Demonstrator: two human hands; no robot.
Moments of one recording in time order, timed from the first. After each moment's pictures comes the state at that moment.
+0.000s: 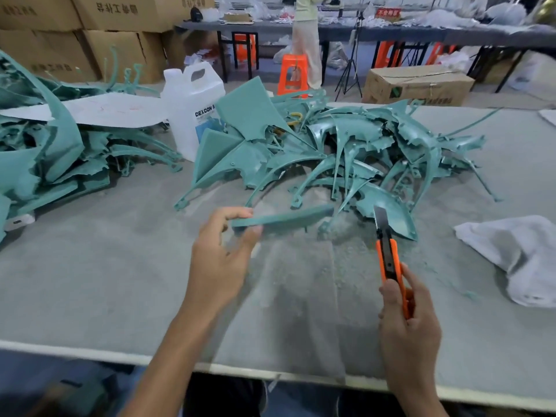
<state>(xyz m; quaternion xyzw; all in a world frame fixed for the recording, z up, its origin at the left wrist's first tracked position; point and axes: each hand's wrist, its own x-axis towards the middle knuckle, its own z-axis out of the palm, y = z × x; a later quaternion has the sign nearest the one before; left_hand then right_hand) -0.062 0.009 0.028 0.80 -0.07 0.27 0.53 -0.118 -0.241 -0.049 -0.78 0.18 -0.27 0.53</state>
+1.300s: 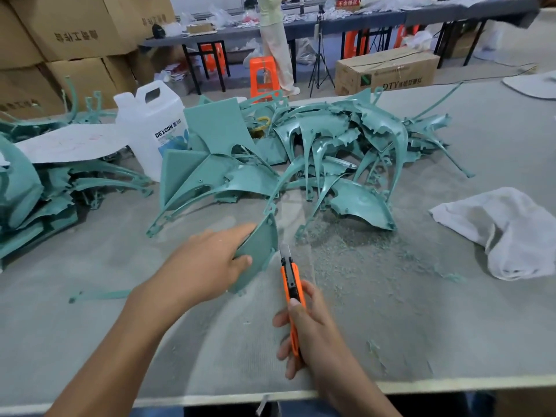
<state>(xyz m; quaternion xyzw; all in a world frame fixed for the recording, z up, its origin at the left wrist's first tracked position) -0.023 -0.002 0.079 0.98 -0.17 -0.07 0.10 -0.114 -0.168 -0.032 -0.62 0.09 0.11 0.77</state>
